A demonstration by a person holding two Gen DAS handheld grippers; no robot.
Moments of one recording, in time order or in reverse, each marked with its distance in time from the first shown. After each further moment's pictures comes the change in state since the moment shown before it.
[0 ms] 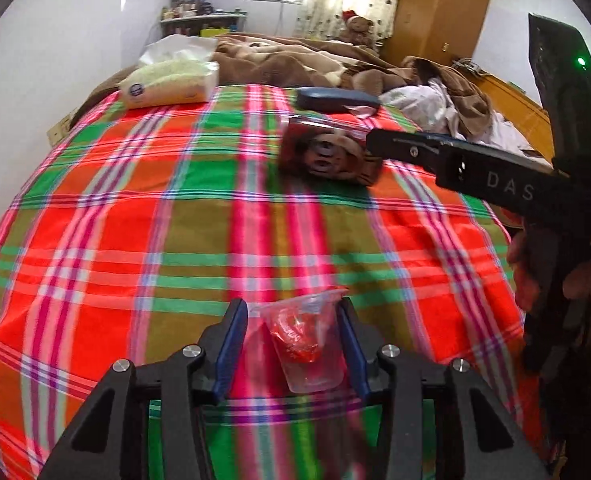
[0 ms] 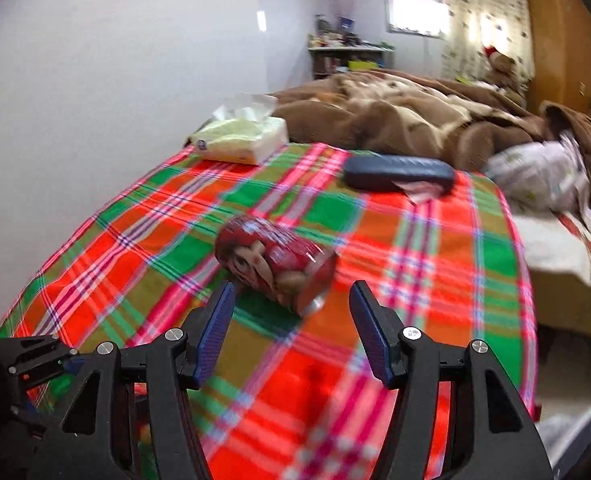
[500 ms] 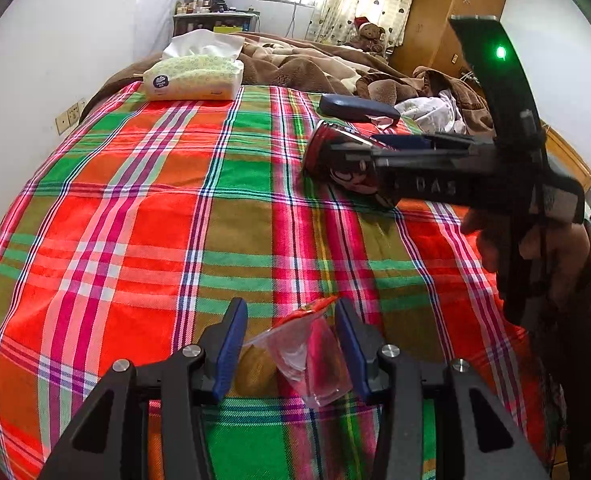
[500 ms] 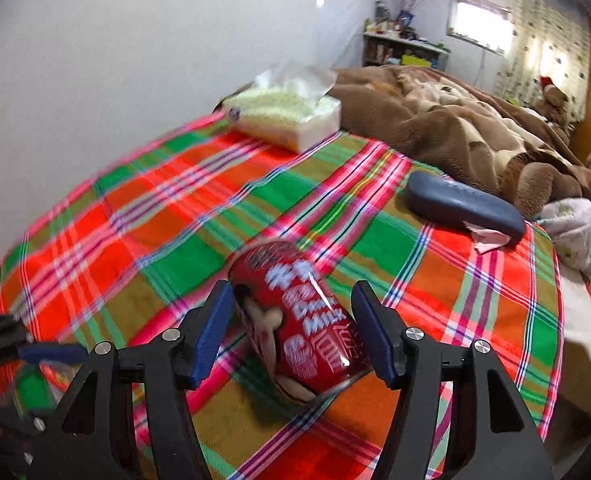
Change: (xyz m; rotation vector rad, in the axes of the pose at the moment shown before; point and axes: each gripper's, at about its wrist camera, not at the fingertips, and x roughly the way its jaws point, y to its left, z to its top) left arm -0.004 0.026 0.001 -0.047 -0.007 -0.019; right arm 0.052 0.029 0.026 -0.203 0.123 0.055
